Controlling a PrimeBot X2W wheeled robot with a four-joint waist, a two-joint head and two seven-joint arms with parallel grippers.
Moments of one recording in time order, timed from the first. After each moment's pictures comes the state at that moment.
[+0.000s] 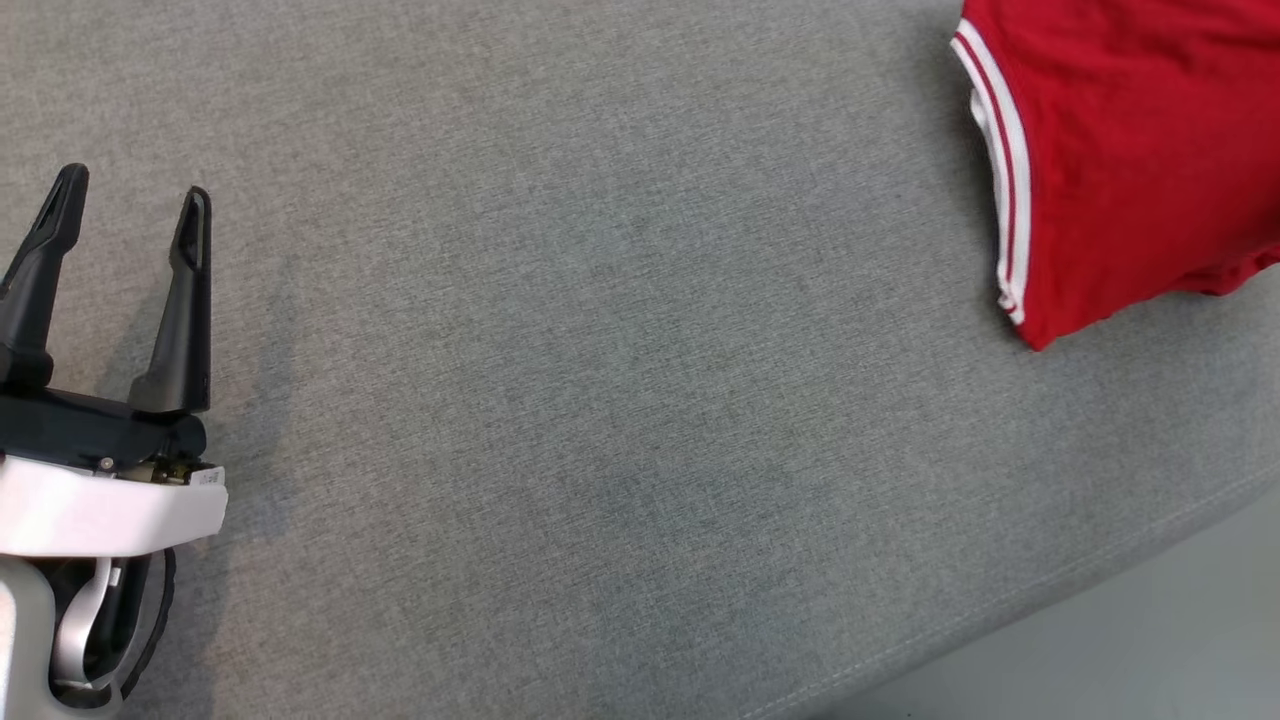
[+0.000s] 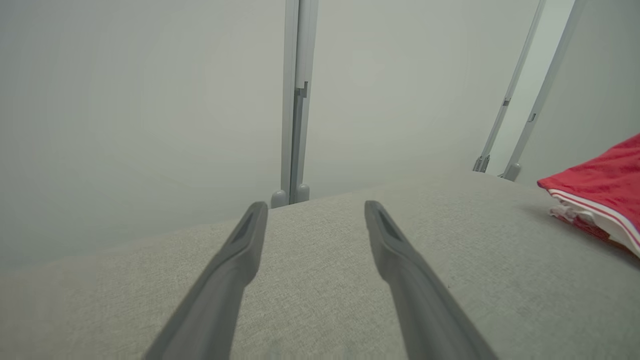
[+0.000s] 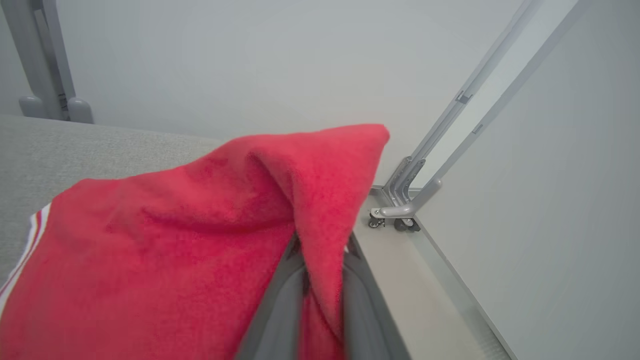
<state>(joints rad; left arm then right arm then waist) -0.24 0.40 -0.02 -0.23 -0.37 -0.04 -0.09 -0.78 -0.51 0.10 0.63 0.33 0.13 -0.13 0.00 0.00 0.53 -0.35</state>
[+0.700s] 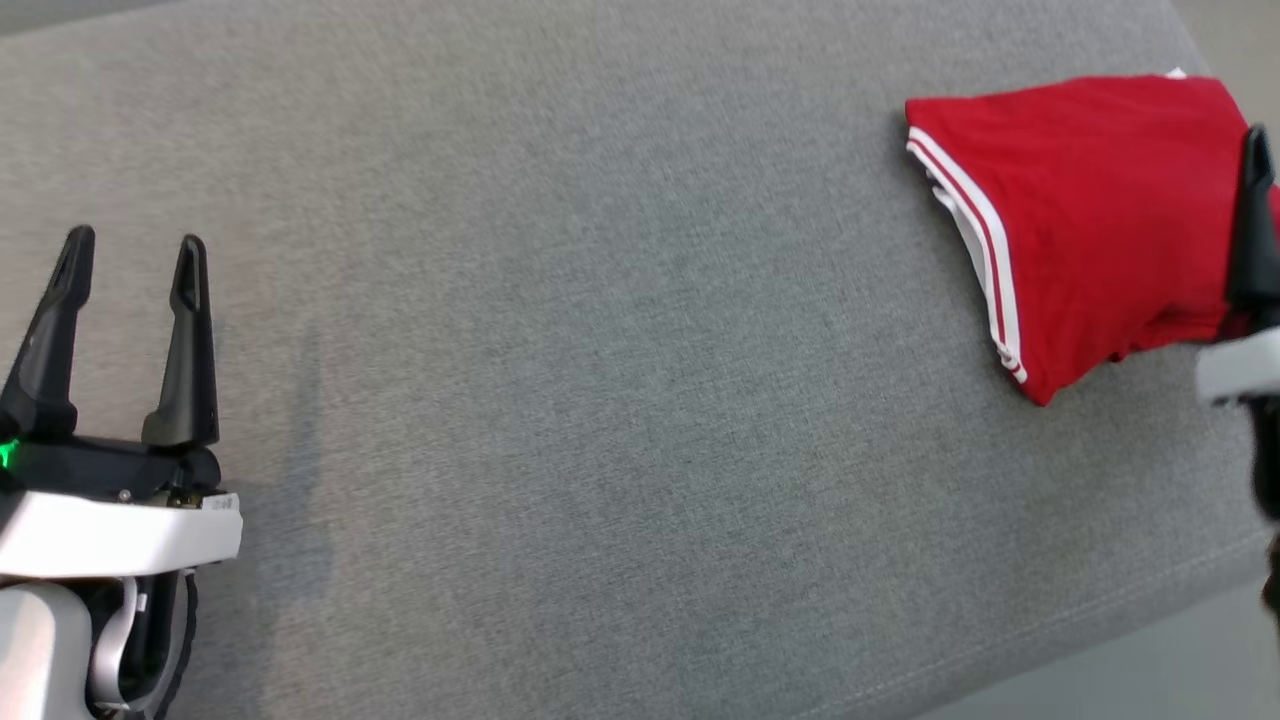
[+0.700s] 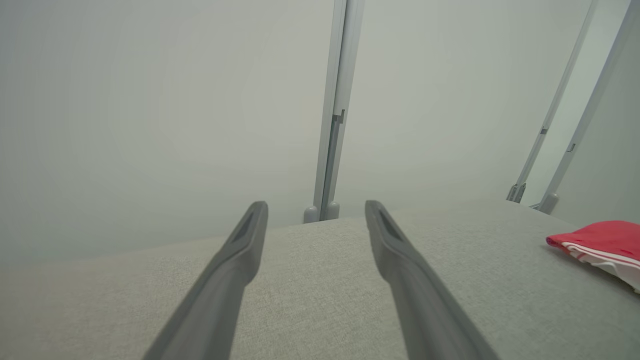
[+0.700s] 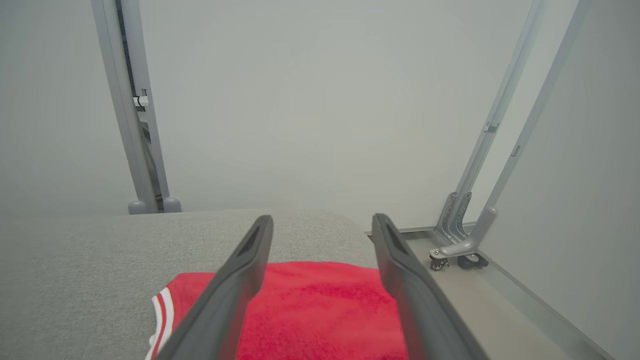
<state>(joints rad) -0.20 0.35 -0.02 -0.14 -0.40 -0.02 -0.17 -0.56 -0.27 -0.09 0.42 0.25 0.13 -0.26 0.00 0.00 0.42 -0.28</state>
